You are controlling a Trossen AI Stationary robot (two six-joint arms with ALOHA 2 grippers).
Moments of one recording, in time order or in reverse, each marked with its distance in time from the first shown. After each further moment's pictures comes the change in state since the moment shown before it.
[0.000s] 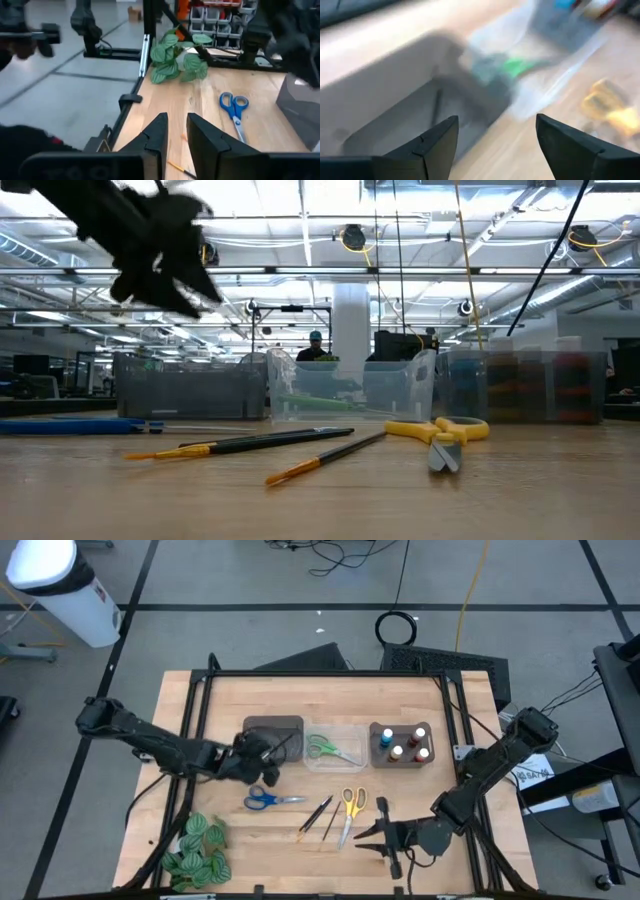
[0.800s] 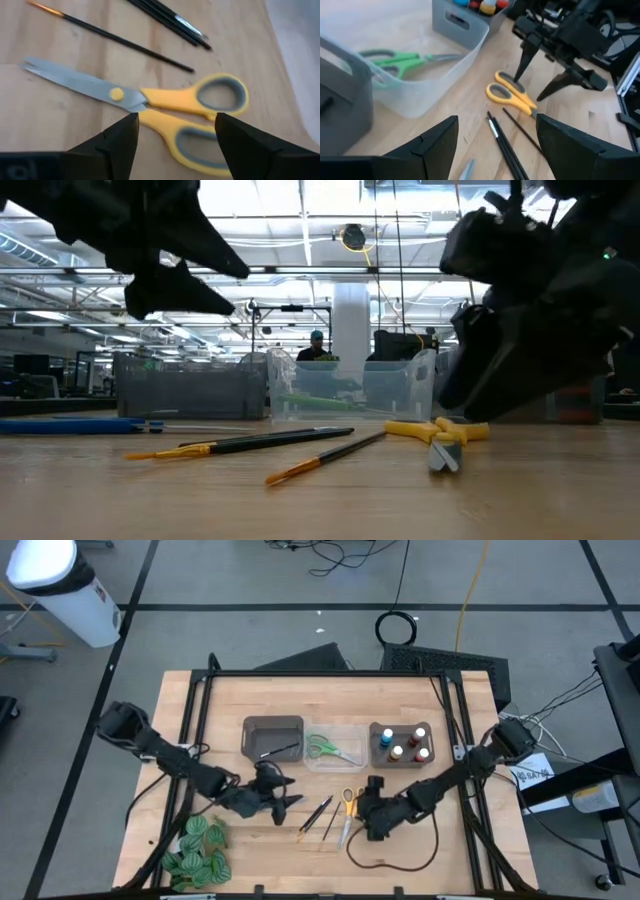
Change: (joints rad) left arm -0.200 0.252 -0.041 0.582 0.014 0.098; right arm -0.235 0.206 -0.068 -0.396 -0.154 0.208
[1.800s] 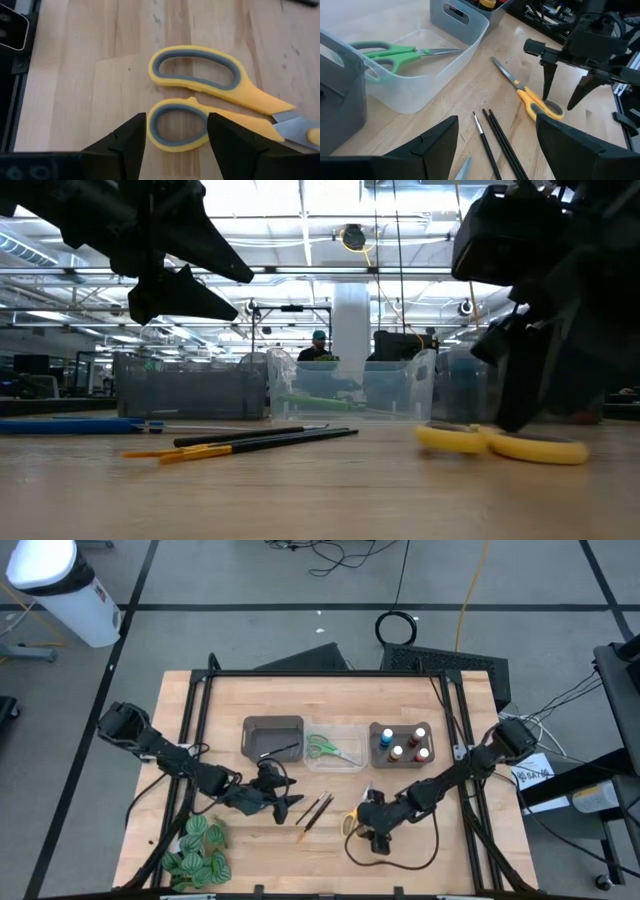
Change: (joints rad) left arm 0.022 0.007 0.000 0.006 0.048 -0.020; right arm 0.002 -0.004 0.003 0.026 -0.365 0.209
